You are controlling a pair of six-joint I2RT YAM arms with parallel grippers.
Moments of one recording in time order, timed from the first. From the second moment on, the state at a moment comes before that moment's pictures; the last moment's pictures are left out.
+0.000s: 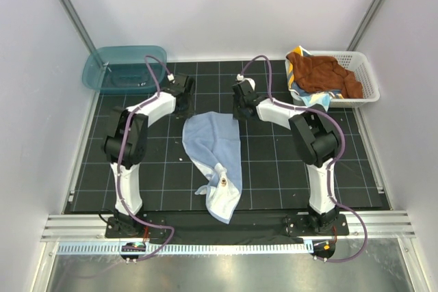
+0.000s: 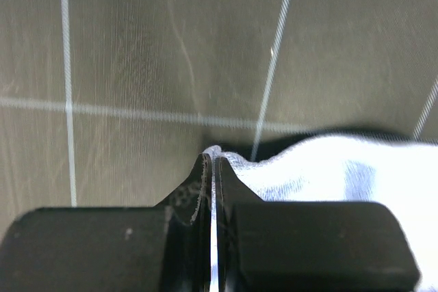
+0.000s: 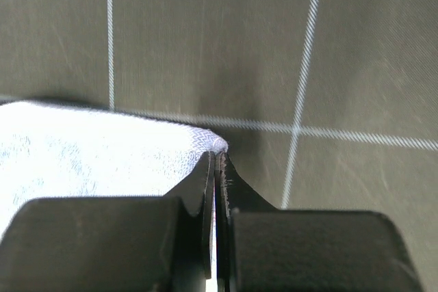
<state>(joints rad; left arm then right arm) -0.37 2.04 1.45 -0.44 -0.16 -0.50 0.53 2.08 1.42 -0.20 0.15 0.47</state>
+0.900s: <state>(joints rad) -0.72 1.05 1.37 -0.78 -0.39 -0.49 0.80 1.06 1.29 -0.51 0.27 0.40</state>
